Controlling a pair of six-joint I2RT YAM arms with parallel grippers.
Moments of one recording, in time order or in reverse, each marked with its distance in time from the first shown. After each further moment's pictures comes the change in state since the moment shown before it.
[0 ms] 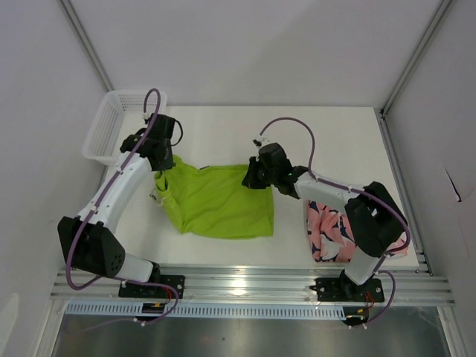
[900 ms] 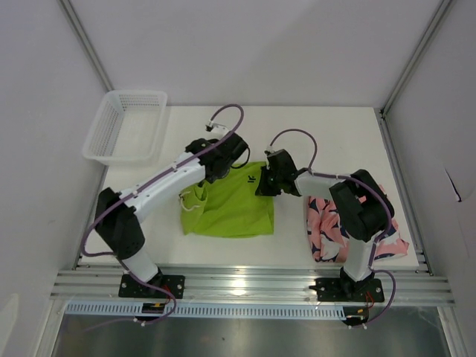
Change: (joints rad) left arm -0.486 0.184 0.153 -0.144 -0.369 -0.145; right arm -0.130 0.148 -0.061 -0.015 -0.032 -0.008
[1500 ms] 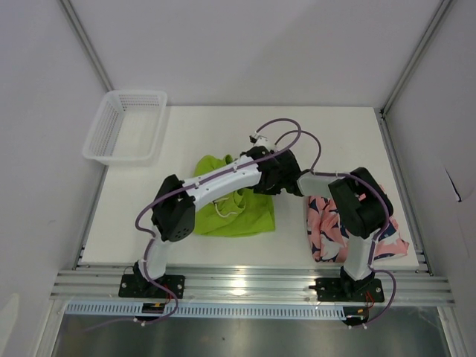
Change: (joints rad) left arm -0.231 0.473 0.409 -0.258 -0.110 -0.340; right arm -0.038 0.026 -0.031 0.113 -0.088 0.072
